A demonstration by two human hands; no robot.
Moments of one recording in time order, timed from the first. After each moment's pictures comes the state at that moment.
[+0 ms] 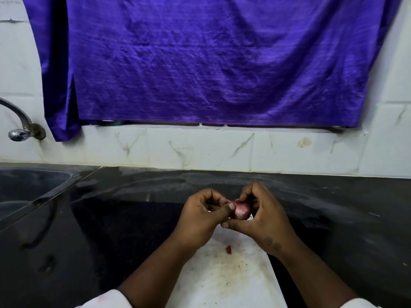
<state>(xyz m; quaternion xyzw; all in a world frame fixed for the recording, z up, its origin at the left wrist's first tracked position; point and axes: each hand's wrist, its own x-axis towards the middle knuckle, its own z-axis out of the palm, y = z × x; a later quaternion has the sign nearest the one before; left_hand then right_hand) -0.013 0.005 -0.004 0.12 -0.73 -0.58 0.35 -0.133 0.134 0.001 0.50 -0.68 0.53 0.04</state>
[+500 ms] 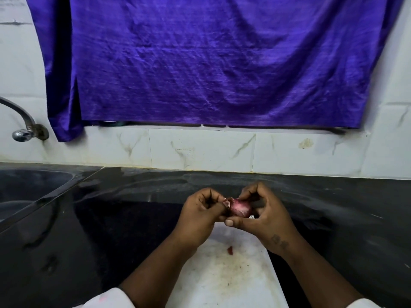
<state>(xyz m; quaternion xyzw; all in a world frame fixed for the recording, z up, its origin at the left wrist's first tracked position) -0.012 0.000 -0.003 0.13 -0.71 -0.61 0.34 -0.139 0.134 -0.002 0.48 -0.62 0.62 -0.07</state>
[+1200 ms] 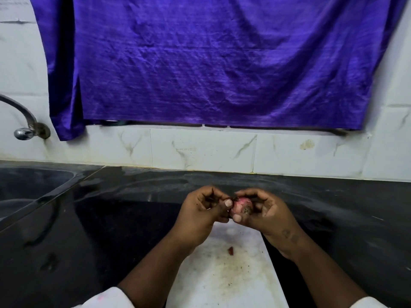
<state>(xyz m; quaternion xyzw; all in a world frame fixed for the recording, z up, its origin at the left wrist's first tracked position) -0.008 -0.002 0.001 0.07 -0.71 -0.61 0.34 -0.144 0.136 0.001 0.44 -0.55 0.68 -0.20</state>
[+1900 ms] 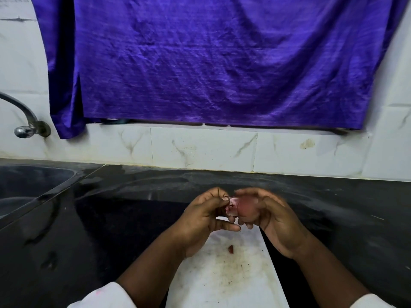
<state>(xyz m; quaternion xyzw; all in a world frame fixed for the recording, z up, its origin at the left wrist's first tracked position) -0.002 0.005 0.010 0.04 -0.62 -0.76 0.19 -0.149 0.136 0.001 0.41 -0.47 0.71 -0.30</state>
